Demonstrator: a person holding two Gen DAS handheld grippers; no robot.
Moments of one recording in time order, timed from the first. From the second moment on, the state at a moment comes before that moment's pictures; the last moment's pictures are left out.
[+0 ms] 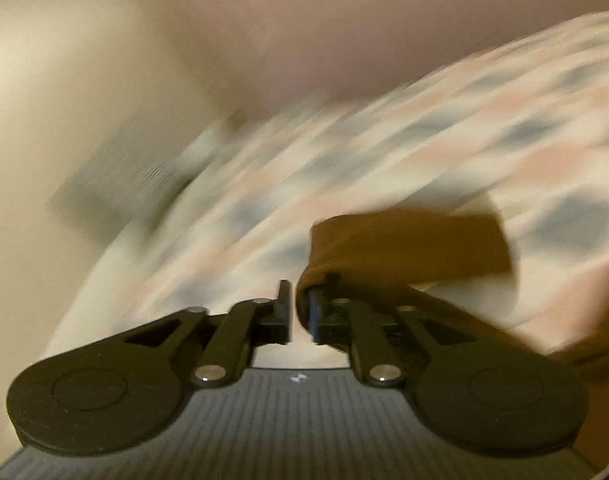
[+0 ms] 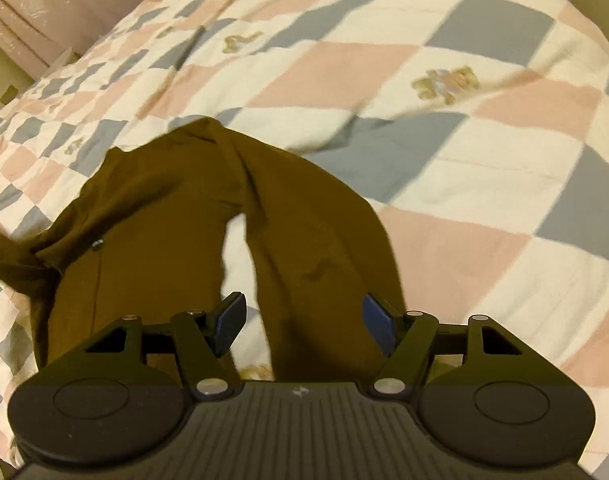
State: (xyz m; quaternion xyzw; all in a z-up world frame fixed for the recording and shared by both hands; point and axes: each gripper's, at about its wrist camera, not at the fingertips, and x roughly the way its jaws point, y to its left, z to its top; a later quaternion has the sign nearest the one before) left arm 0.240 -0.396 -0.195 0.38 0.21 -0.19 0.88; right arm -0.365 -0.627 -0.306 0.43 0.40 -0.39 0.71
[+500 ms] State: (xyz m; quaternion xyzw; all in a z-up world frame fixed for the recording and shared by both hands) left arm 0.199 -0.492 -0.304 0.20 0.51 -0.46 0.69; right arm -0.192 -0.748 -0.308 0.32 0.42 -0.20 0.82
